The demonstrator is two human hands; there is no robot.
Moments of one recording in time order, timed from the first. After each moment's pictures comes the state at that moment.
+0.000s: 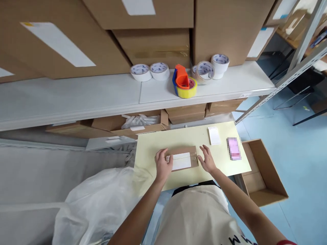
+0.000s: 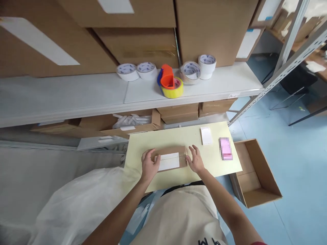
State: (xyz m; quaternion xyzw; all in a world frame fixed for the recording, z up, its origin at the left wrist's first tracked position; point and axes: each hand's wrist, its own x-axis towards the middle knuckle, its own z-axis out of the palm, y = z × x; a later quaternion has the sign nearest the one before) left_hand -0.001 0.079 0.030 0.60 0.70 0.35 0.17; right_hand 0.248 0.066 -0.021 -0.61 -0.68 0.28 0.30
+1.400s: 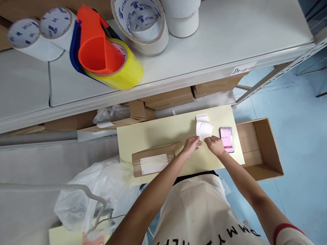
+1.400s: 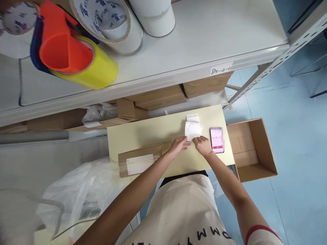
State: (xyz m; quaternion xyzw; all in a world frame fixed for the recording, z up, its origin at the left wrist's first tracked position) left_hand 0.217 0.160 0.004 0.22 0.66 0.17 0.70; right_hand 0.381 0.133 -0.042 -0.54 -0.82 0.13 0.10
